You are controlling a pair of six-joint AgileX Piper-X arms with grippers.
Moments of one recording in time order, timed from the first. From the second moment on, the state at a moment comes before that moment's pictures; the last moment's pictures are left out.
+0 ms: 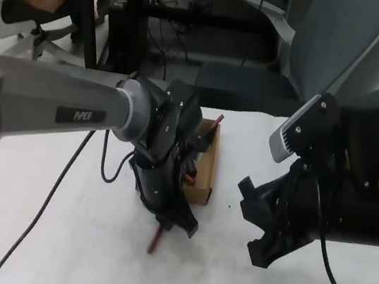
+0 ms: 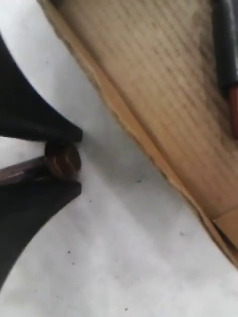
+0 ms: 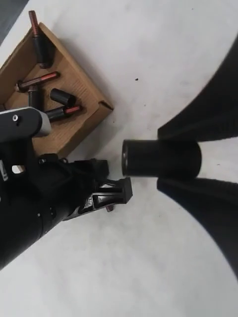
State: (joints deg) left arm -34.4 113.1 -72.9 39.1 3.7 6.8; right arm 34.6 64.7 -44.2 28.4 -7.6 -8.8
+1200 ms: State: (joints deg) left arm -36.5 63.6 -8.1 -57.1 8.0 -18.0; right arm 52.6 66.1 -16.6 -27.2 -5.7 9.5
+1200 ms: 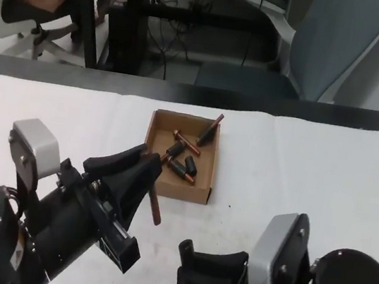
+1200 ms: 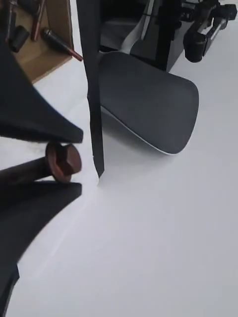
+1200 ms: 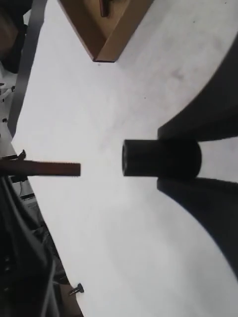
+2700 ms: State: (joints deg) left arm -36.5 63.6 -8.2 -57.3 17.6 -18.0; right arm 52.6 75.1 -17.1 -43.6 -11.6 11.2
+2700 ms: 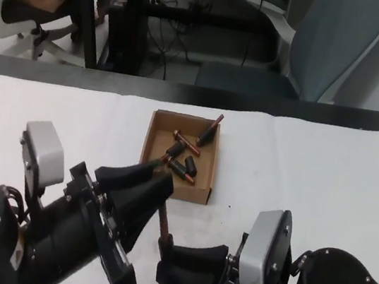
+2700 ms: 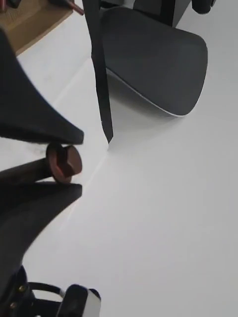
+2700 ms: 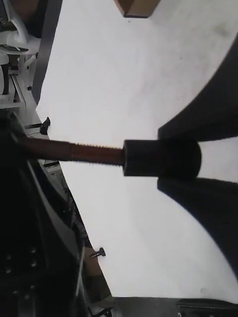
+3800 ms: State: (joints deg) left arm -36.4 55.0 -8.1 -57.2 21.9 -21.6; right arm 43.1 75.8 -20.5 -37.6 0.0 7.5
